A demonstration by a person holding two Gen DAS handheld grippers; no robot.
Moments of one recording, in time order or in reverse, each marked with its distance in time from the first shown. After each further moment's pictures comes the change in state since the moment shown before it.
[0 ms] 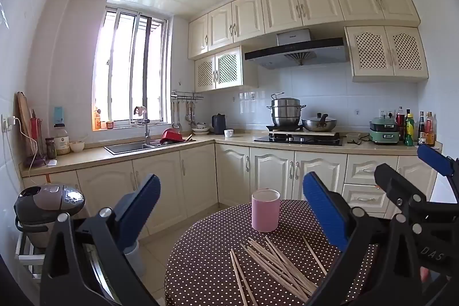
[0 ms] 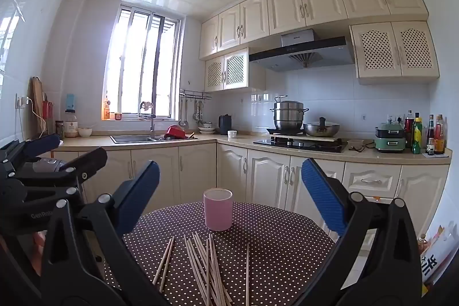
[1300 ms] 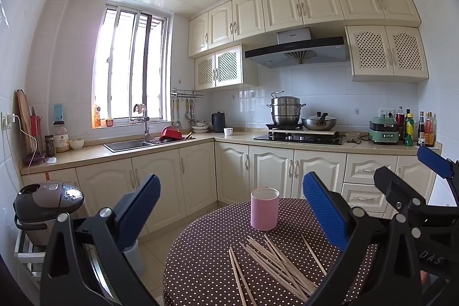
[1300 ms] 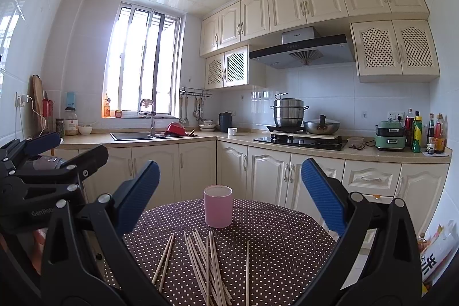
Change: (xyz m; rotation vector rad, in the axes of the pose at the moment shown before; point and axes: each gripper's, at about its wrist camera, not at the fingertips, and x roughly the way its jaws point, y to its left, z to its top) left arm 0.000 0.000 -0.005 -0.008 0.010 -0.002; right arm 0.004 0.003 -0.004 -0.002 0.009 -0.004
